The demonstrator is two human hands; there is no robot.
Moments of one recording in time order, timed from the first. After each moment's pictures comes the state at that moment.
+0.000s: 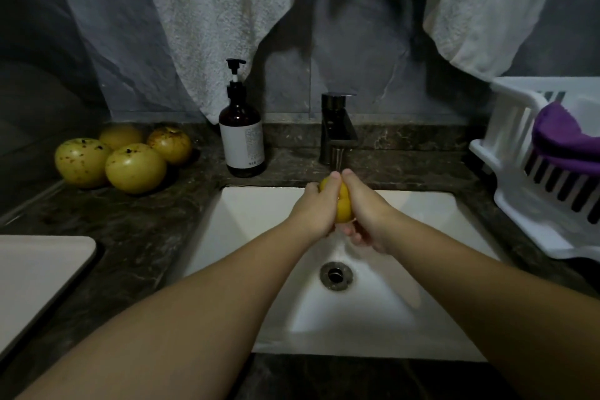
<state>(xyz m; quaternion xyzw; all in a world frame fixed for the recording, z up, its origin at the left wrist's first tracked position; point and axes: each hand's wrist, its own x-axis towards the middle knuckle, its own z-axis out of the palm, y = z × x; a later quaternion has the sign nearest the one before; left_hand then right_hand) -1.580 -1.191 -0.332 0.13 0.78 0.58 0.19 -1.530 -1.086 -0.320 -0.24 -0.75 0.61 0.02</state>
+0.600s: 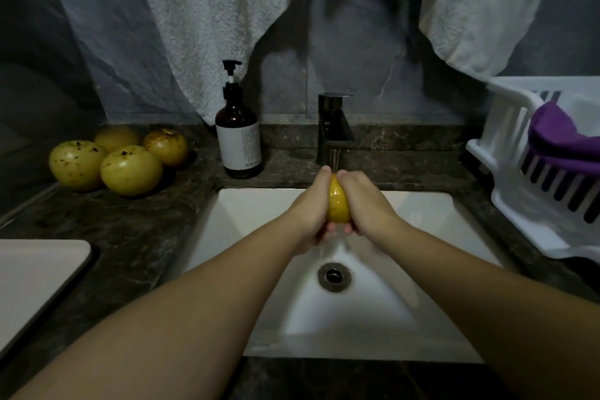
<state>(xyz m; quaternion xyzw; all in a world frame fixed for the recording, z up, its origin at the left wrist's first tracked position) -1.579 -1.193 -0.327 0.11 0.73 0.62 0.28 -1.530 -1.083 -0.319 -0.23 -0.78 0.58 0.10</state>
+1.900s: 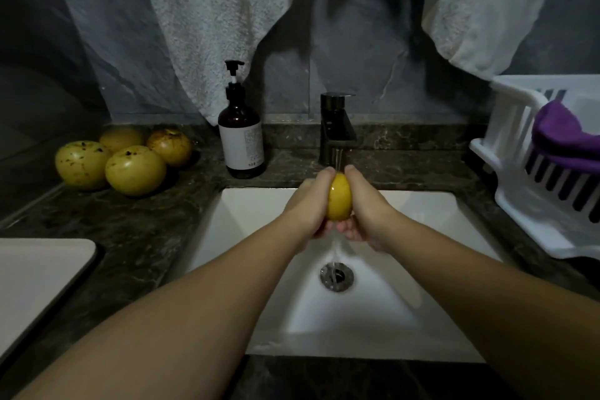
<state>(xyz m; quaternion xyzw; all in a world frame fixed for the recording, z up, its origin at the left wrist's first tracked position) -1.587 -1.198 -0.328 0.10 0.73 0.63 0.24 -1.533 -1.088 -0.320 -0.25 -0.75 0.62 0.05</state>
